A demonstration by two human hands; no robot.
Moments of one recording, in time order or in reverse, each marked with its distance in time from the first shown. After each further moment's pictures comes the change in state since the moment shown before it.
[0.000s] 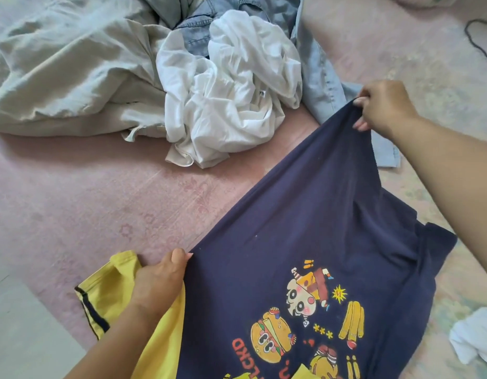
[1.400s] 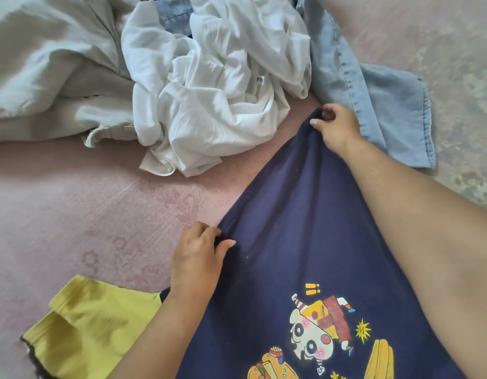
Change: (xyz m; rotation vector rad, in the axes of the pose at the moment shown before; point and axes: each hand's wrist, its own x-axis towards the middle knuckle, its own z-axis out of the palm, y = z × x) left_hand 0.102 0.069 0.027 -0.409 -0.115 -0.432; right_hand 0.052 0.012 0.144 0.514 -0.021 0.168
